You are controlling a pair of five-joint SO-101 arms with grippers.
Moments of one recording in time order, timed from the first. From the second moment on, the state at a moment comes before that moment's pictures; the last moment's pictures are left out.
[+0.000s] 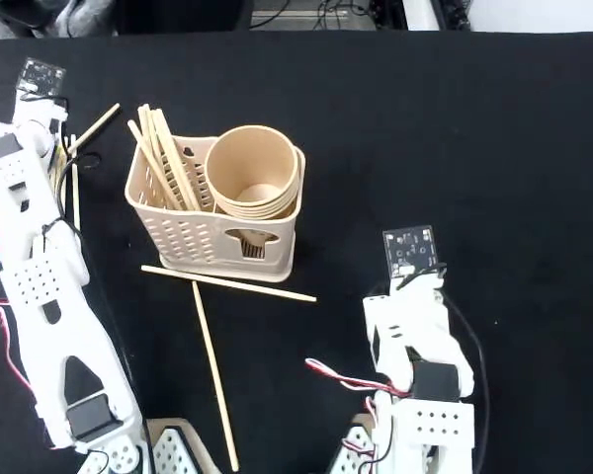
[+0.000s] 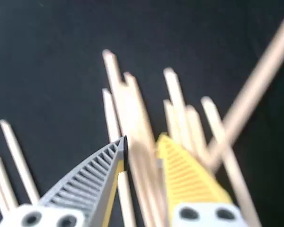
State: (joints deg) left arm -31.9 73.8 -76.3 65.5 -40.5; right arm 4.3 -93.5 96.3 54.9 11.3
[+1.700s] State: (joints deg) left arm -42.5 8.9 3.7 79.0 -21.5; right arm 4.3 -93.5 97.0 54.9 11.3
